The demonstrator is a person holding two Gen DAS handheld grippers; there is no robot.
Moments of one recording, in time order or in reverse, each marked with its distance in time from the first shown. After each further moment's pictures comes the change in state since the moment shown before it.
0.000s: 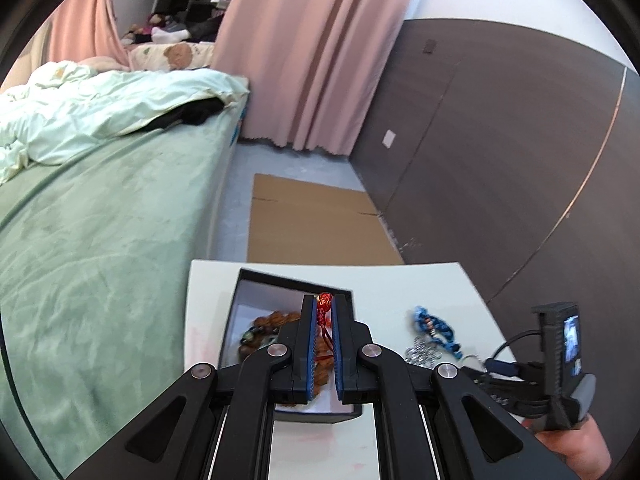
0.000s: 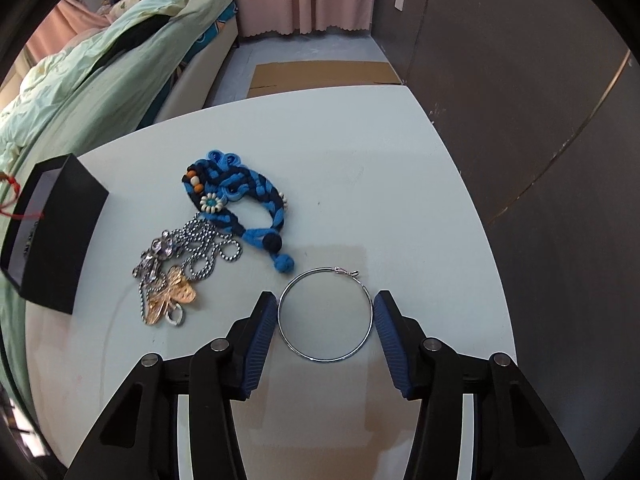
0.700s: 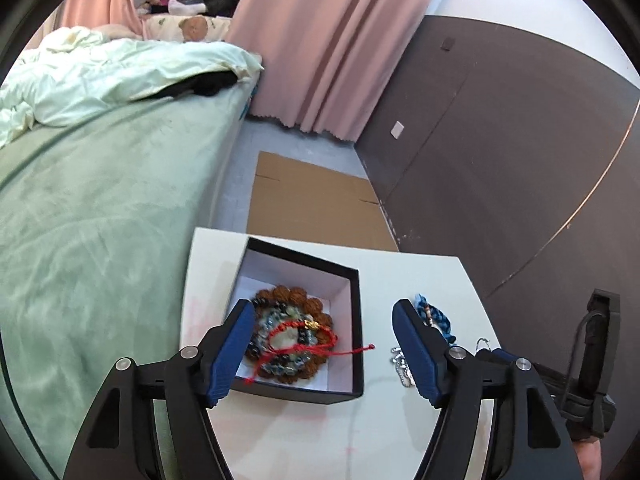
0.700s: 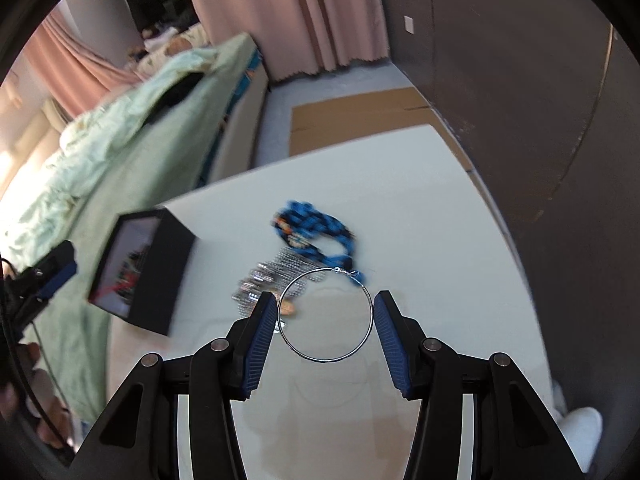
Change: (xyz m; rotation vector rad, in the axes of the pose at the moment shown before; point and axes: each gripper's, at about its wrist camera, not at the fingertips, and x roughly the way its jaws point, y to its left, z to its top) left arm -0.003 0.014 -0.006 -0.091 0.053 -0.023; right arm -0.045 0.012 0.006 0.104 -0.153 0.250
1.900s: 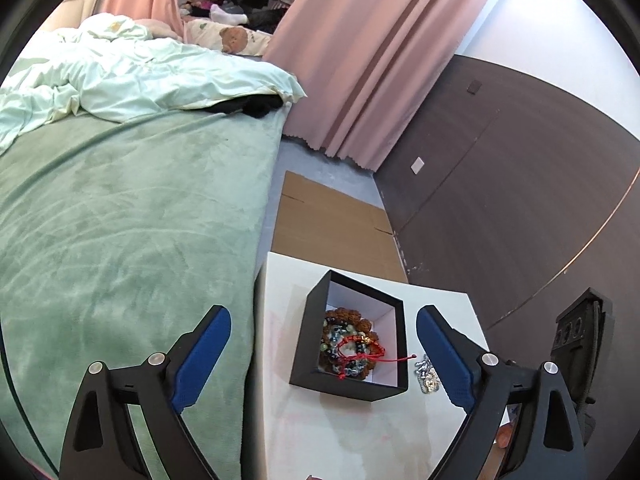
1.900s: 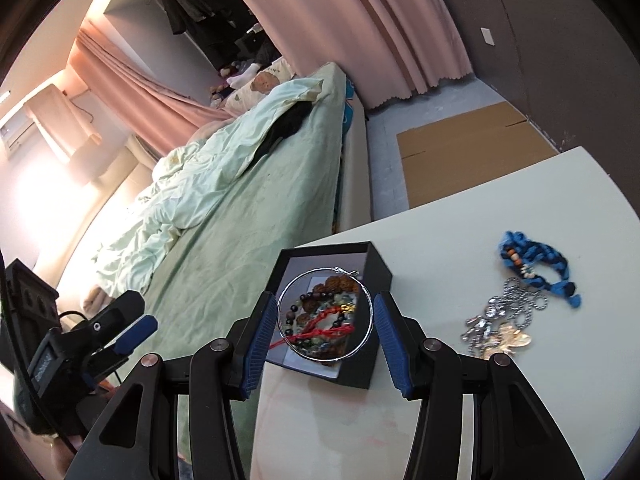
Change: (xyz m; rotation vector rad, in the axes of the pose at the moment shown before) left arm -0.062 0.066 0.013 -0.117 -0.077 0.010; right arm 0.025 0.117 0.004 0.029 -0.100 0.349
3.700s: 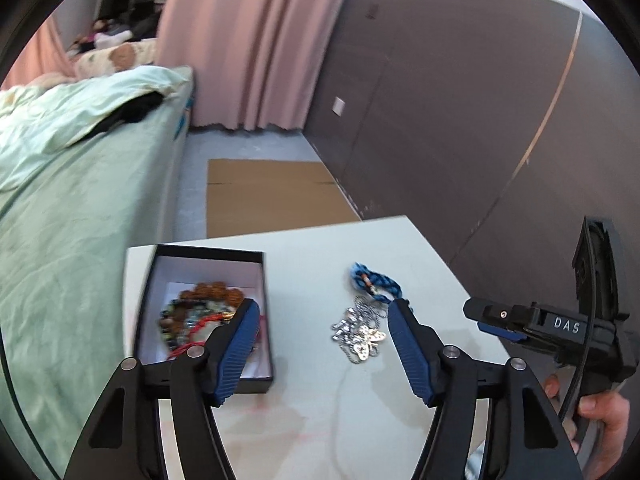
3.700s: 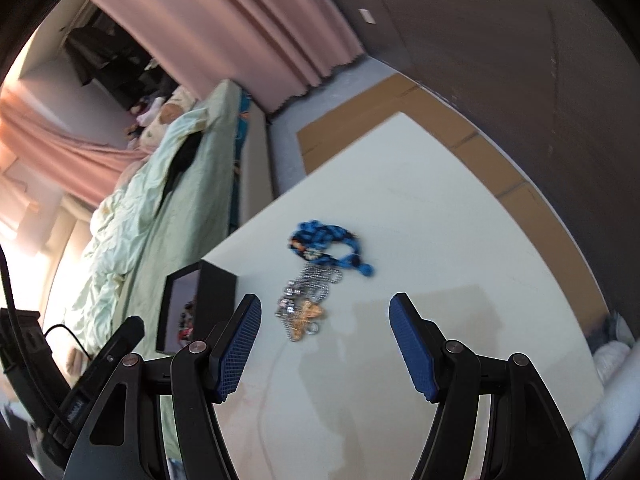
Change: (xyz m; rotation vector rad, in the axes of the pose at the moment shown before) left arm 0.069 -0.139 -0.055 0.364 0.138 -0.097; right arm -0.093 -0.139 -0.007 0.299 0.022 -0.228
